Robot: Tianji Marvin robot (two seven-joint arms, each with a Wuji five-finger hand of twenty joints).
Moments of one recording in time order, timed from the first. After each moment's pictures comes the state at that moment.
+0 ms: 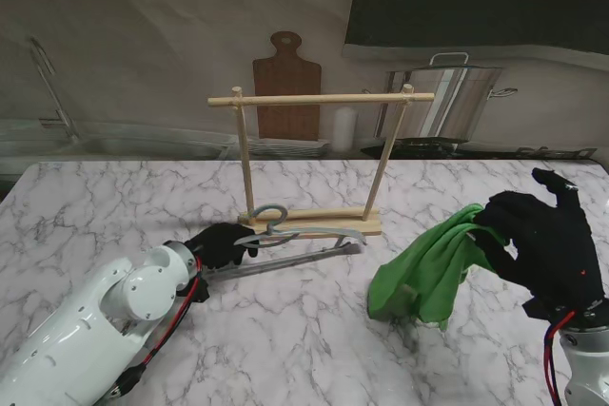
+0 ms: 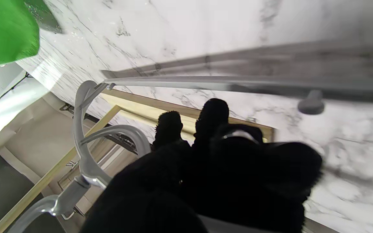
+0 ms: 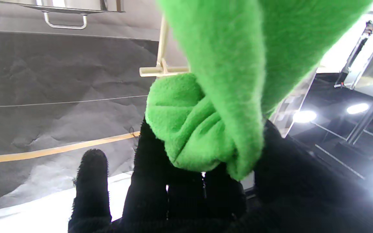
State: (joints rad) left arm 1.39 -1.04 -1.09 -1.50 0.51 0.00 -0.26; right arm -2.10 -1.13 1.83 -2.04 -1.15 -0.46 -0.65; left_hand 1.21 -0.17 0.41 0.14 0.64 0.14 0.71 0.99 0.98 0.27 0.64 0.77 1.15 0.21 1.24 0.88 0.98 0.23 1.64 0.47; right_hand 0.61 -0.37 0.82 -0.25 0.83 -0.05 0.95 0.69 0.91 0.00 0.72 0.57 0.85 0.00 0.38 0.38 0.12 0.32 0.79 0.12
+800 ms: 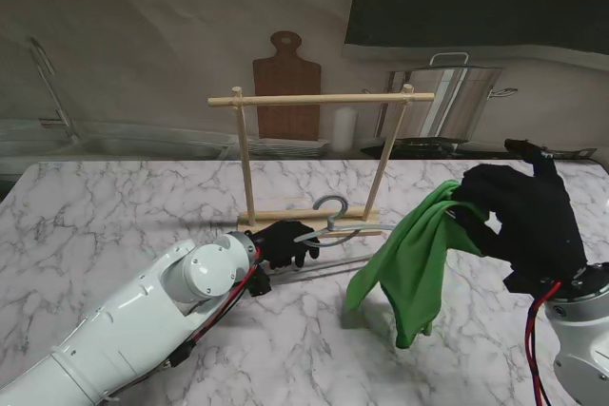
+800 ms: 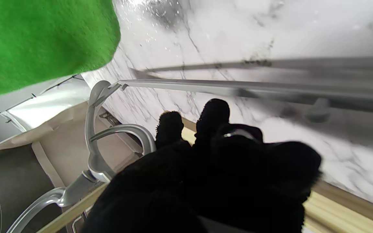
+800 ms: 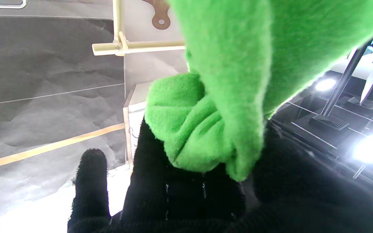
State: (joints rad) left arm 1.15 -1.13 -0.76 -1.38 0.18 0.13 -0.23; right arm -1.98 -1.14 1.79 -2.07 -1.05 -0.55 -0.51; left_hand 1.21 -0.17 0.42 0.14 0.64 0.15 0.71 0.99 0.98 0.28 0.64 0.77 1.14 0.22 1.24 0.88 0.97 0.23 1.64 0.47; right_hand 0.61 -0.37 0.82 -0.25 0.83 -0.05 0.95 0.70 0.91 0.00 0.72 0.57 0.85 0.00 0.39 0.39 0.12 0.33 0.79 0.12
